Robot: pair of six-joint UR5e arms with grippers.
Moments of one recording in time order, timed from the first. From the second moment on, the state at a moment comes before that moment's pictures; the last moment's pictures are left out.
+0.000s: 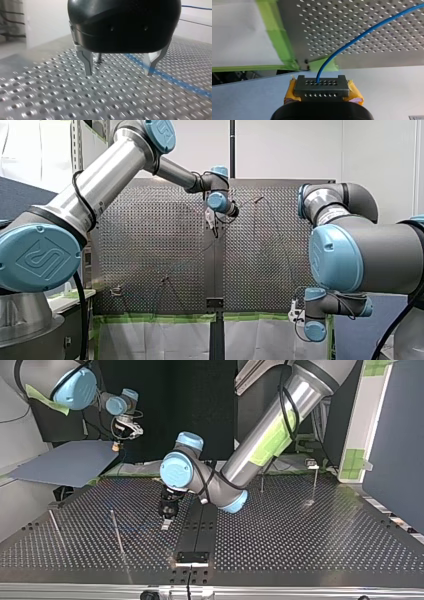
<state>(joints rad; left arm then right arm) -0.61 -2.25 -0.98 -3.04 -1.78 -1.95 1.68 -0.38 1.73 -1.28 1.70 1.66</state>
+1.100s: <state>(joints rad) -0.61 -2.28 -0.95 -2.87 -1.51 -2.22 1.69 -0.35 1.73 -1.28 1.69 1.64</state>
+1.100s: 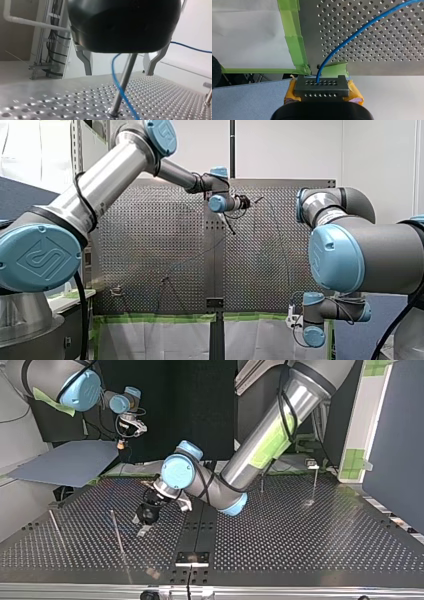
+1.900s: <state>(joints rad) -0.61 -2.28 -0.94 -2.91 -1.31 -2.42 1.70 -0.35 1.73 -1.27 1.69 1.63</state>
